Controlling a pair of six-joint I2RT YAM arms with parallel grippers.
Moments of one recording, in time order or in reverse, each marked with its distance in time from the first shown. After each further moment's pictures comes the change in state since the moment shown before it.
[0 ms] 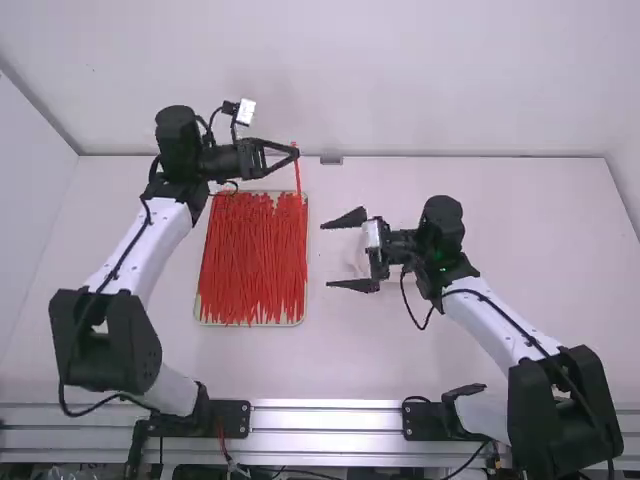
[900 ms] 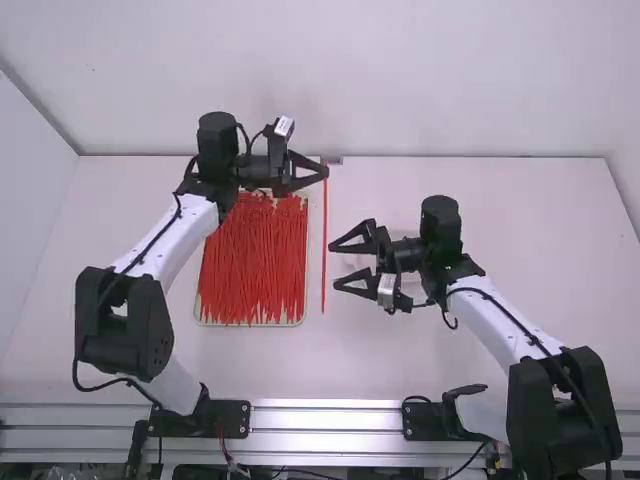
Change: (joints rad) left arm -0.126 0.073 0.007 -0.020 0.029 -0.362; right arm -0.042 0.000 0.002 -0.303 -0.075 -1.209
